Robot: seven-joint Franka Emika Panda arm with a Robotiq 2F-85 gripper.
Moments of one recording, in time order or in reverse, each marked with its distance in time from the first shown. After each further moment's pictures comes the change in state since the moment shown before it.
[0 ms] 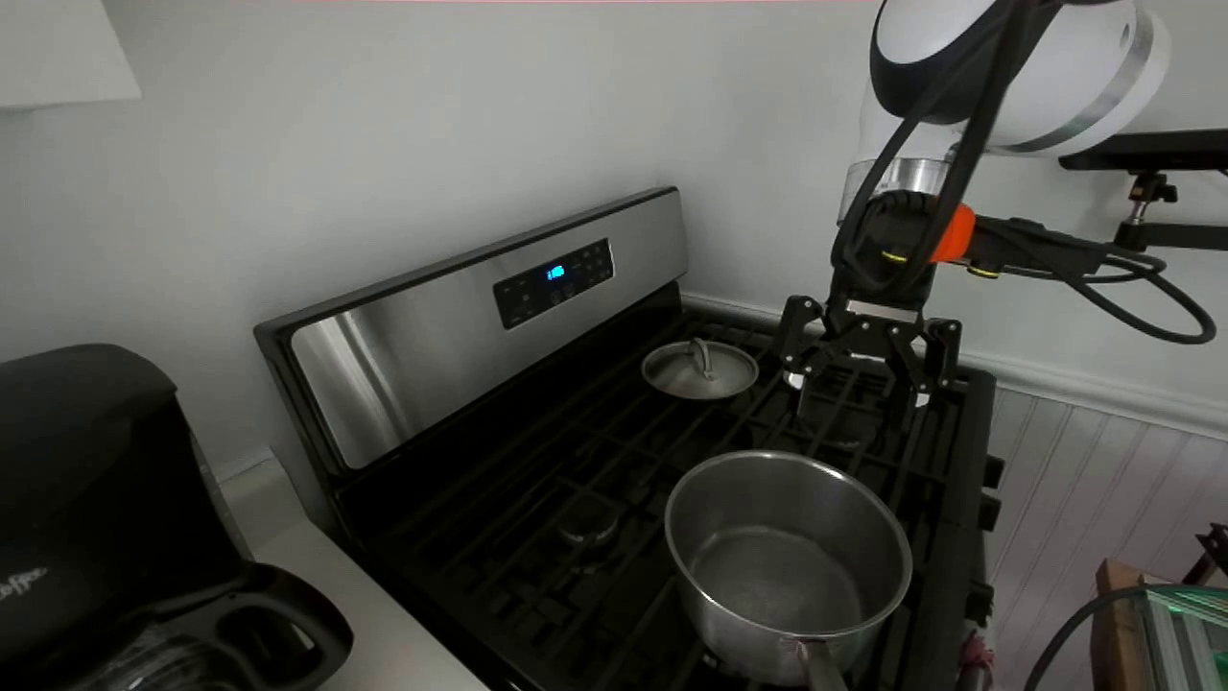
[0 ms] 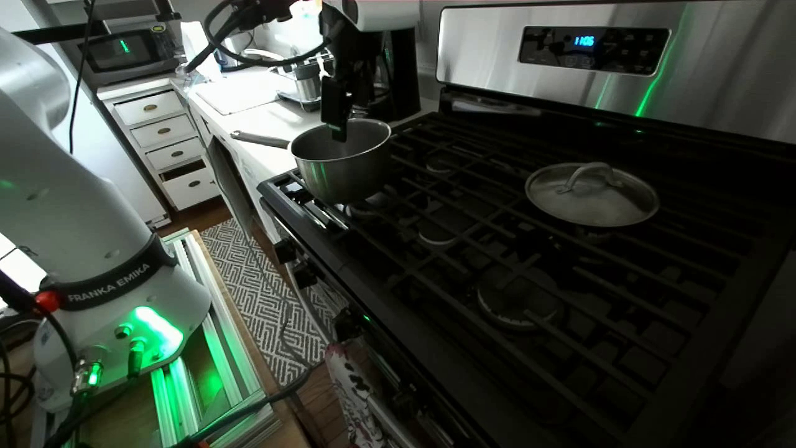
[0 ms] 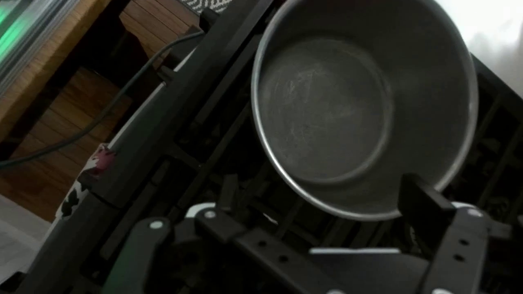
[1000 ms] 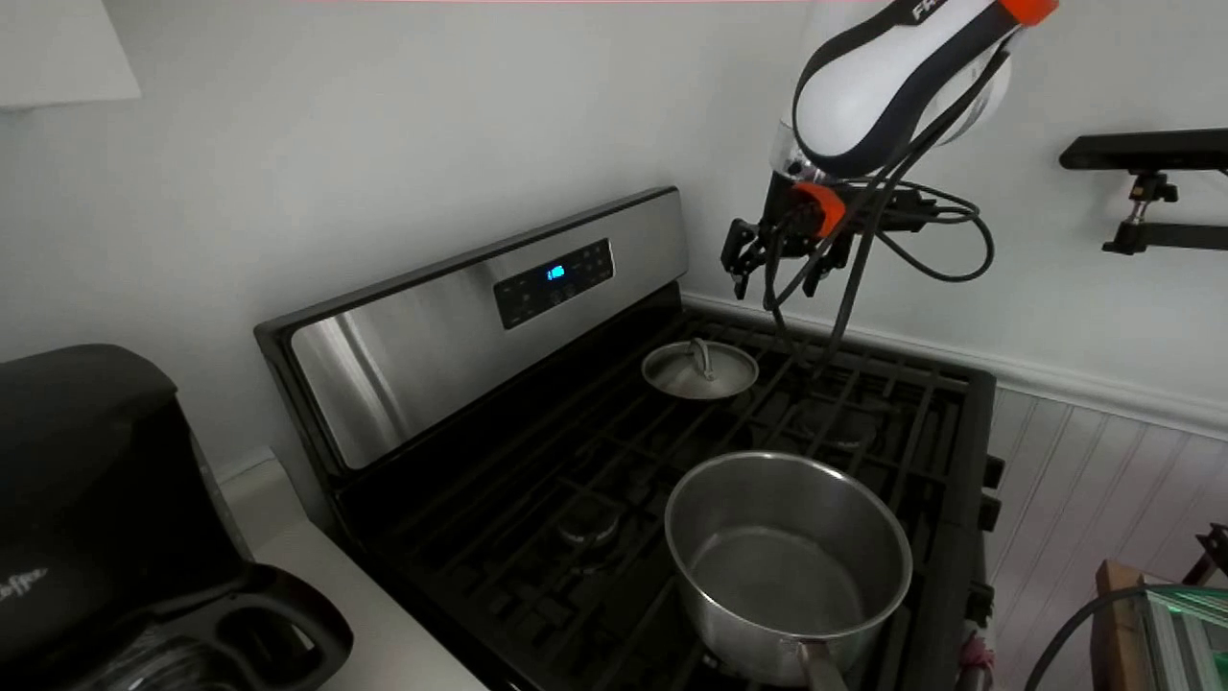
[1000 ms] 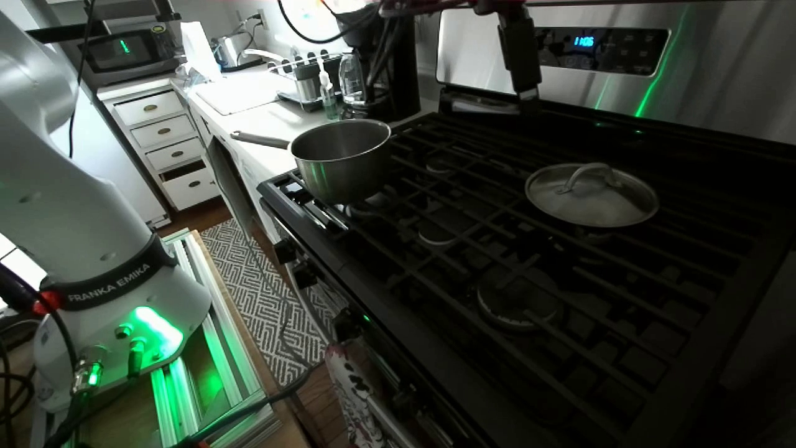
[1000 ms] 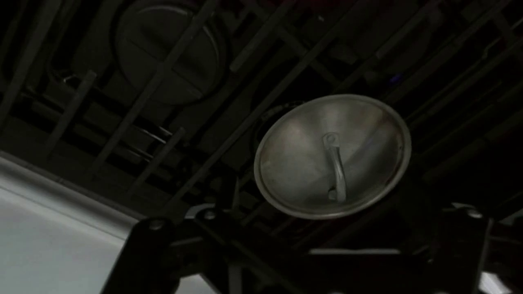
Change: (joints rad) arm -0.085 0.313 -0.009 0.300 -0.473 0.472 0.099
